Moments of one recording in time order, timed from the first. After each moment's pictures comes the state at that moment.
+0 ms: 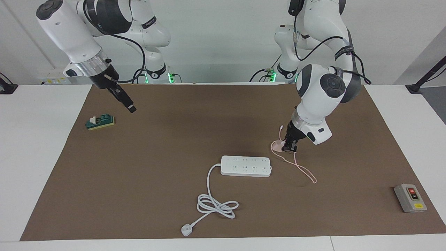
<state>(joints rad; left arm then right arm) -0.38 0.36 0.07 -1.56 -0.15 1.92 -1.48 -0.08 -0.10 0.07 -1.84 0.23 1.80 0.76</state>
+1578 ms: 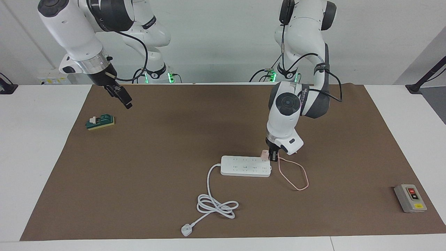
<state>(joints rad) -0.49 0.49 0.06 -1.52 0.01 1.95 -1.74 0.01 -0.03 0.00 -1.72 0.08 1.64 0.68</state>
